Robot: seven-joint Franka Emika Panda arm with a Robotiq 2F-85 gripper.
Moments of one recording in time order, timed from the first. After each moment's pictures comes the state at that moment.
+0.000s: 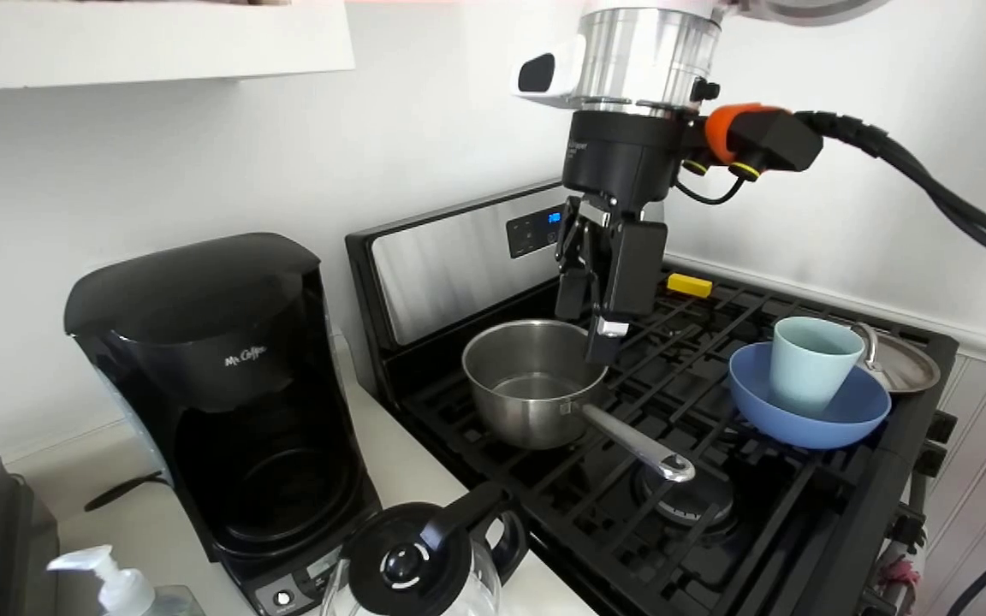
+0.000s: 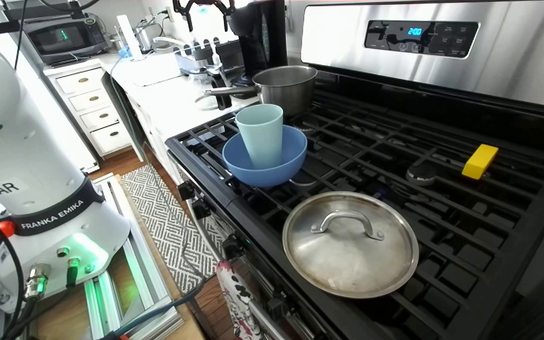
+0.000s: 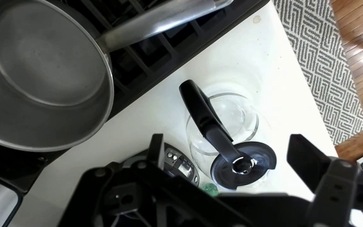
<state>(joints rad) 0.25 -0.24 0.06 -2.30 0.25 2.15 -0.72</state>
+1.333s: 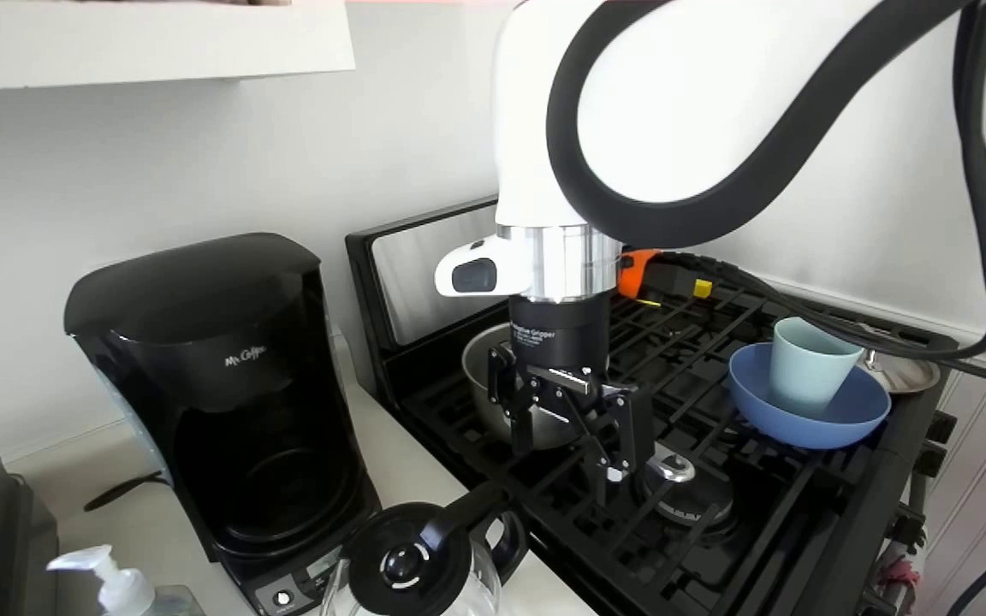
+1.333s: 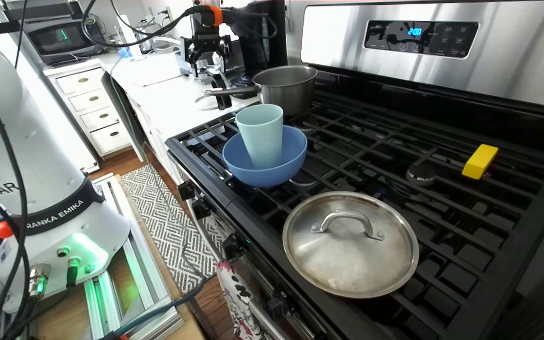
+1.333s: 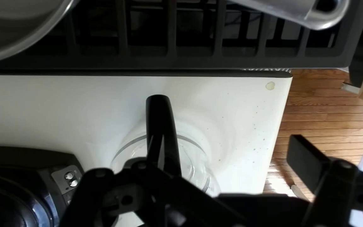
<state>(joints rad) 0.27 0.02 0.15 -2.28 0.16 2.23 -1.25</state>
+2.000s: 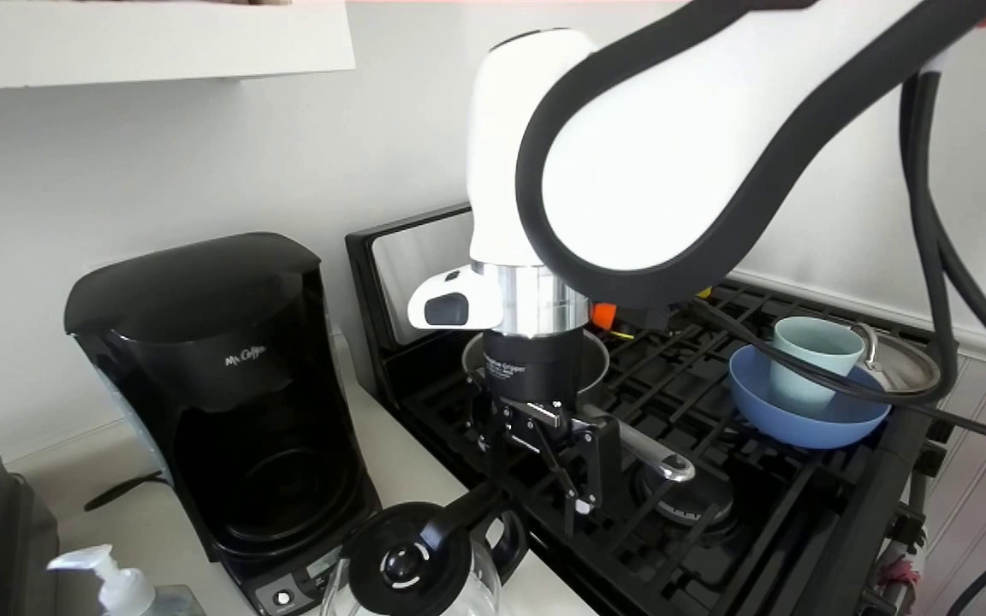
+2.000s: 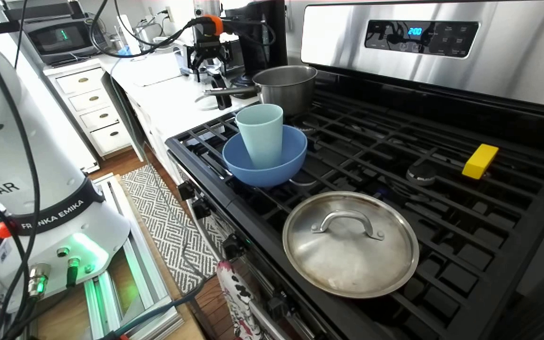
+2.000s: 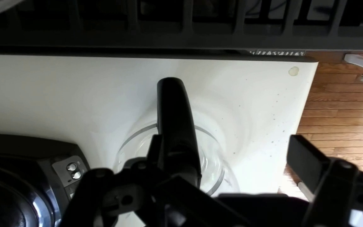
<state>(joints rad) 0.26 0.10 0.19 -2.25 0.16 2.31 -1.23</state>
